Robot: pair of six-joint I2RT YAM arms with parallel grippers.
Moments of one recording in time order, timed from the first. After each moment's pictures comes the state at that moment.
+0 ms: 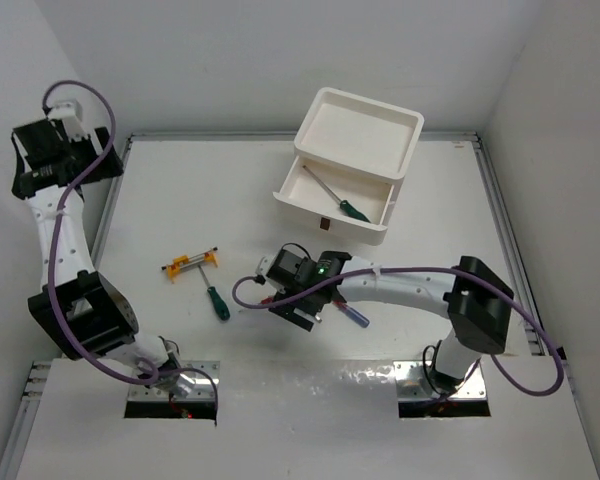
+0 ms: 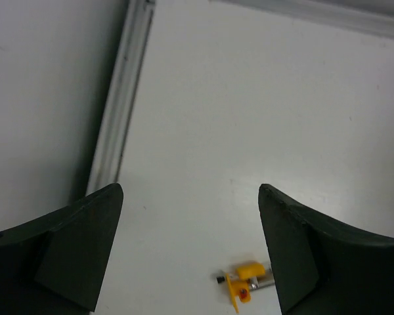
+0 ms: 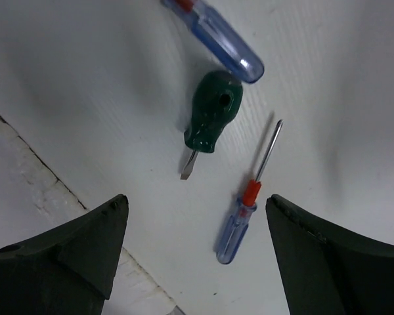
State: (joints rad) left arm 0.49 1.49 1.56 -0.57 0.27 0.09; right arm 1.13 1.66 1.18 -0.71 0.15 -0.06
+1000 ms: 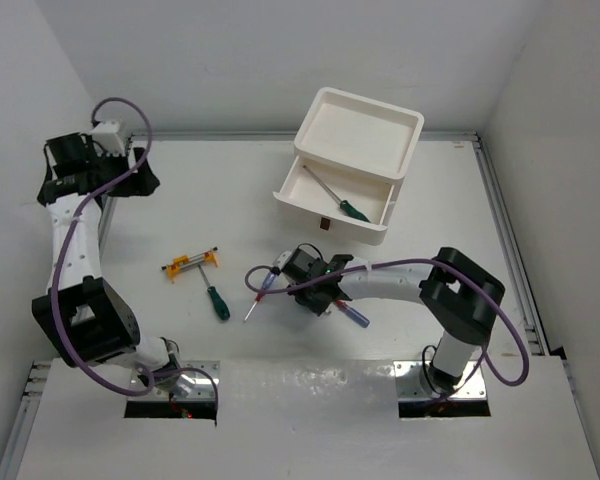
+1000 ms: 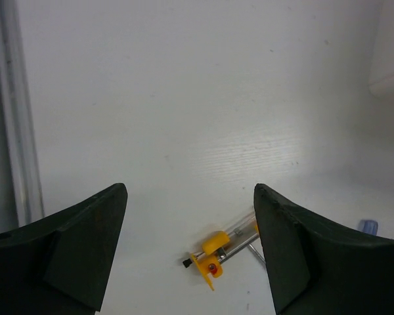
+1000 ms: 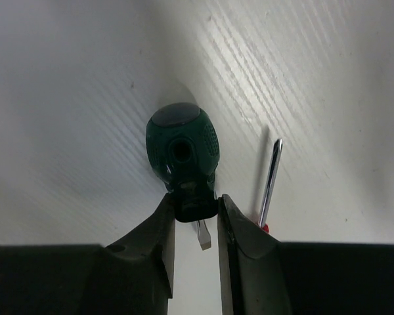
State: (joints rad) left arm 0.42 1.43 1.35 -0.60 0.50 0.20; right arm 1.02 1.75 0.96 -0.40 0.12 0.06
